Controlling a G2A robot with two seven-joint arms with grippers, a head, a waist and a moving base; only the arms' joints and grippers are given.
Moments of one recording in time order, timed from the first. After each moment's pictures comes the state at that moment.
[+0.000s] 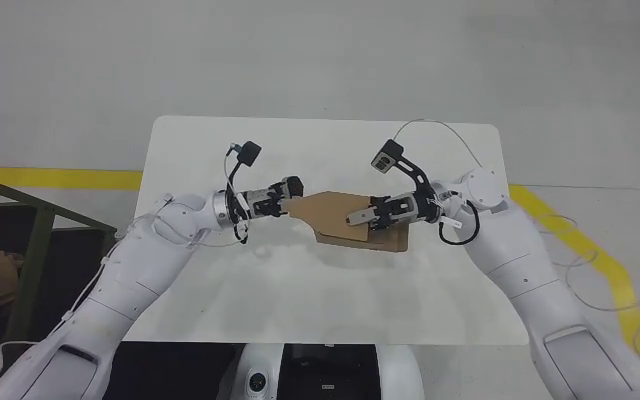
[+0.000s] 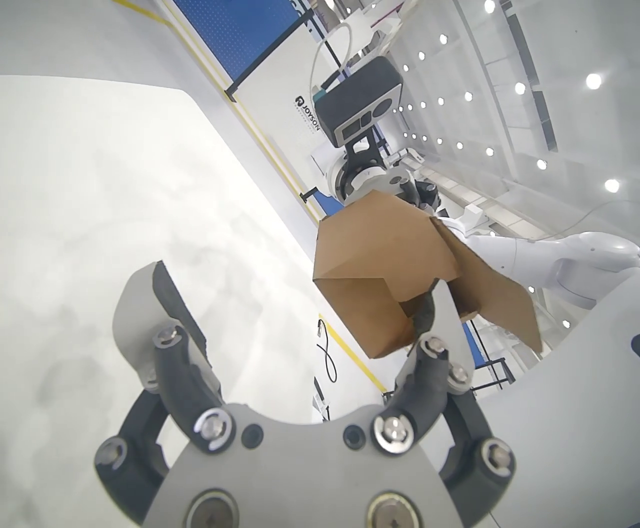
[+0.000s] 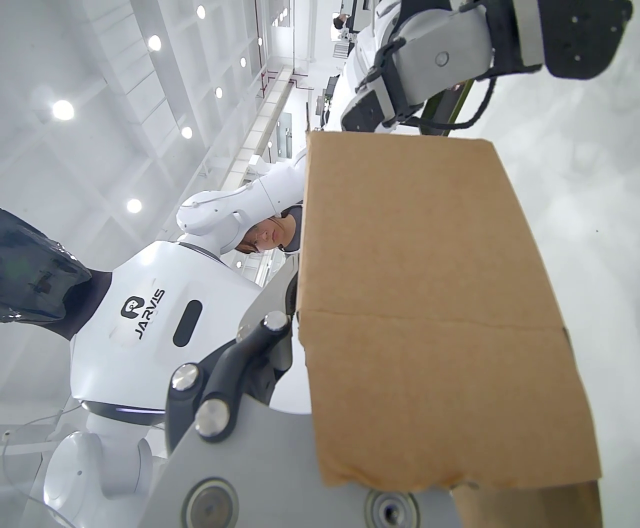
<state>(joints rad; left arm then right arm) 1.04 -0.93 -1.00 -1.37 -0.22 -0.75 -0.75 -0.78 -1.19 0.90 -1.13 0.75 -0.29 1.53</state>
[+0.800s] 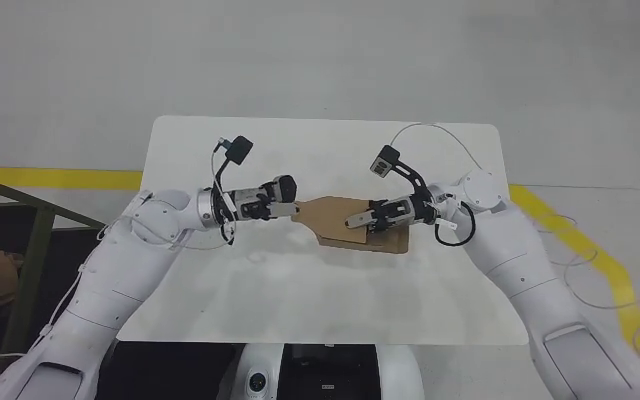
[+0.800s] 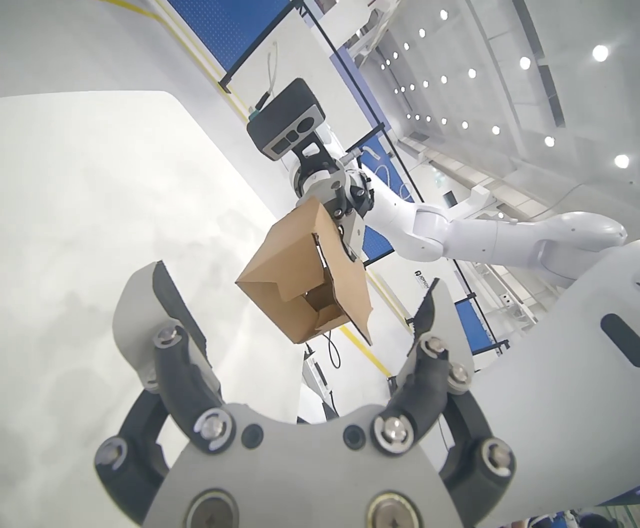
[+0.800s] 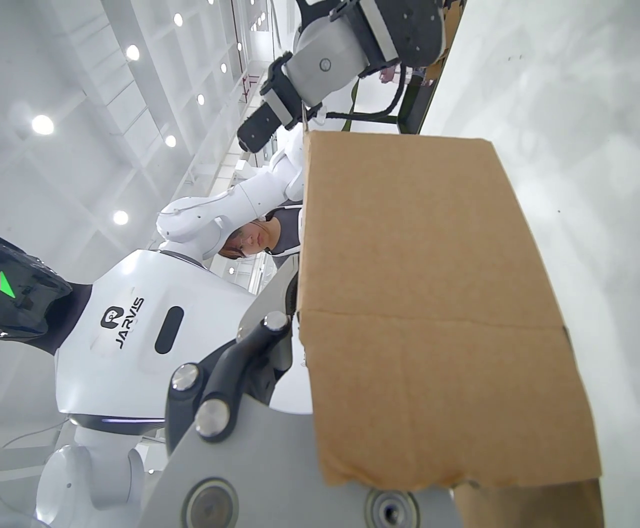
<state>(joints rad) 1.11 -0.90 -1.13 -1.54 -0.23 -0.70 -0.88 -0.77 -1.20 0.88 -1.09 0.71 -0.30 1.52</state>
